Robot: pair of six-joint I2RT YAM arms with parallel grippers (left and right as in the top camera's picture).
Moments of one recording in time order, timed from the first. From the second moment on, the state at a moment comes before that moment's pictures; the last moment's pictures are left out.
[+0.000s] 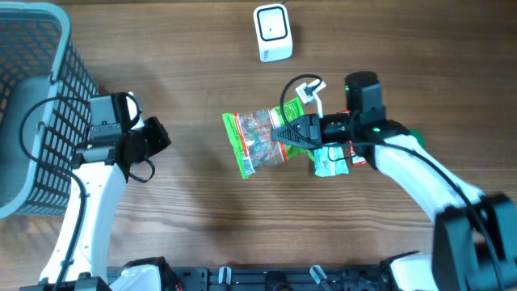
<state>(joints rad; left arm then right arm) 0.11 1.30 0.87 -0.64 0.19 -0.39 0.27 1.55 0.85 -0.02 -1.25 0.42</state>
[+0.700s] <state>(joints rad) 0.12 1.30 0.87 -0.66 0.07 -0.37 0.26 1.15 0.85 -0.22 -1.26 0.39</state>
